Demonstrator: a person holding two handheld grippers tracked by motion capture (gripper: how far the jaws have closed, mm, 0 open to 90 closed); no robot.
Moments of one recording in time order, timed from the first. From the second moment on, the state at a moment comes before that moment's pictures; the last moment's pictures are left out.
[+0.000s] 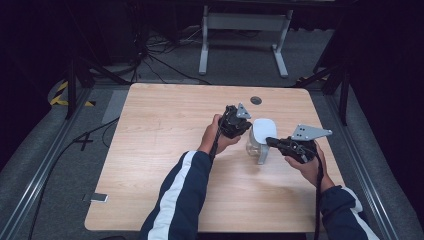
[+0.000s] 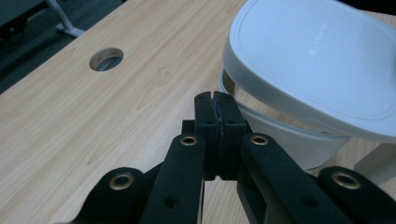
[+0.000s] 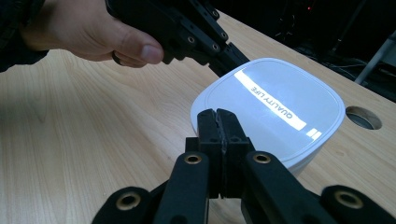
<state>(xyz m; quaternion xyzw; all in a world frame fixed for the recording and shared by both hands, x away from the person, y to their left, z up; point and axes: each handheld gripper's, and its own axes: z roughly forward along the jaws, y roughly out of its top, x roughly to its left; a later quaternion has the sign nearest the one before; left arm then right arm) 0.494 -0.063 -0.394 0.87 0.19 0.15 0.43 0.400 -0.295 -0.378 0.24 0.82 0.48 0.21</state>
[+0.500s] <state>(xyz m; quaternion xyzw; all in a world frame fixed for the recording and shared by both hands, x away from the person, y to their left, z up) 0.486 -0.061 -0.383 0.85 0.17 0.15 0.48 0.398 -0.294 -0.379 0.24 0.83 0.47 0.21</state>
